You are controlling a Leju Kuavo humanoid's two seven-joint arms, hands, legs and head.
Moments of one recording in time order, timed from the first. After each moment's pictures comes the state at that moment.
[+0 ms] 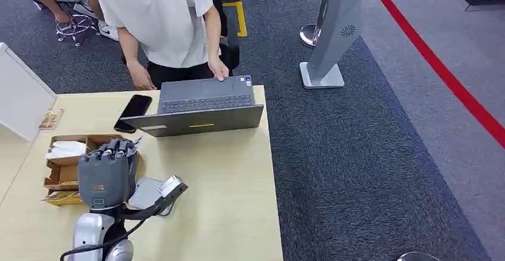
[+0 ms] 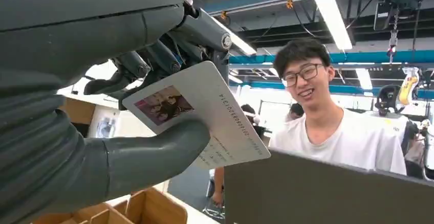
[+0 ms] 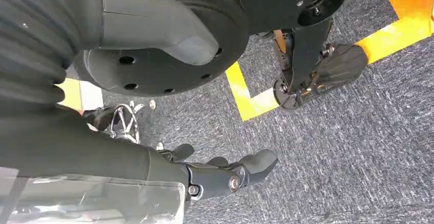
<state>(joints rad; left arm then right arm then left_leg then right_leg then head) -0.07 0.00 -0.43 -1.56 -1.32 0.50 0.01 -0.13 0.26 -1.29 -0.20 0.97 -0.28 -0.07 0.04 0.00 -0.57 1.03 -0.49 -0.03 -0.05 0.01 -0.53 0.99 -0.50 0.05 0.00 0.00</state>
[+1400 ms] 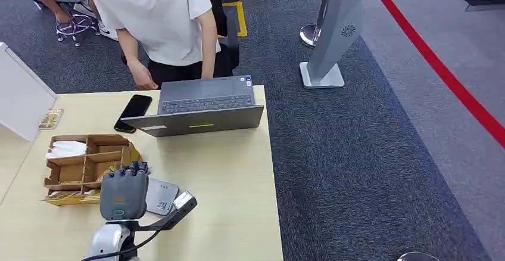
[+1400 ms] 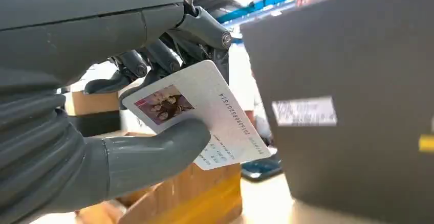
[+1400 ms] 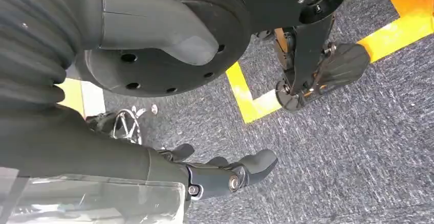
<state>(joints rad) 0.00 0.00 -0.46 -1.50 -1.45 0.31 0.16 -0.13 0.26 -1.30 -0.20 0.94 -0.28 -0.06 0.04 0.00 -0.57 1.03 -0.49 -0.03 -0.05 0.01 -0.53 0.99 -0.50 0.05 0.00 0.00</state>
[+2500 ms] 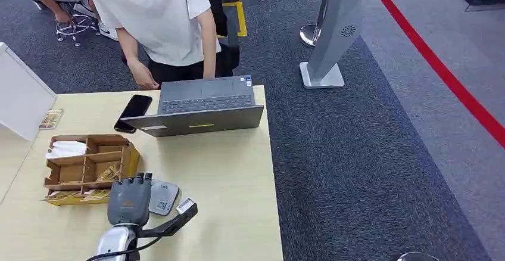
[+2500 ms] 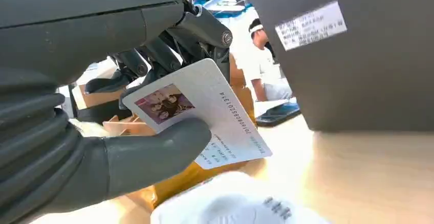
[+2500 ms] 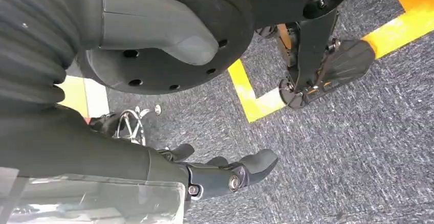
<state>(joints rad) 0.00 0.01 -0.46 -1.40 -1.46 0.22 0.20 -0.12 0.26 -1.30 -0.20 0.94 -0.28 -0.05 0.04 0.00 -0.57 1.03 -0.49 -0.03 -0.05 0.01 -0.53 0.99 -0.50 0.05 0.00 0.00</state>
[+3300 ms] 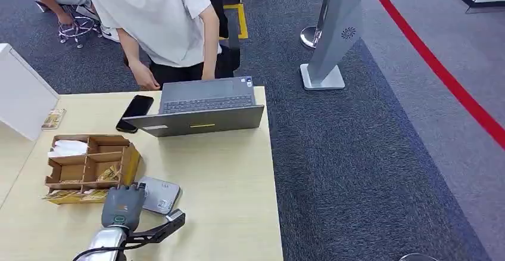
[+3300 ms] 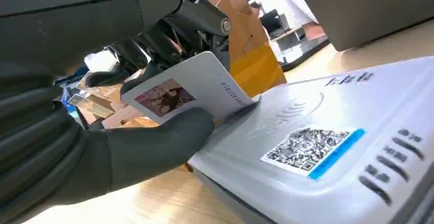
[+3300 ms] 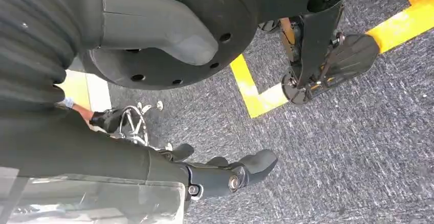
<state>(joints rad) -0.04 0.13 -0.48 -1.29 -1.41 0.12 0.20 -0.12 0.26 -1.30 -0.20 0.95 -0.29 -0.03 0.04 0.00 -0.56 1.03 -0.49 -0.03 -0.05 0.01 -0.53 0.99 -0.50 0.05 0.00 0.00</state>
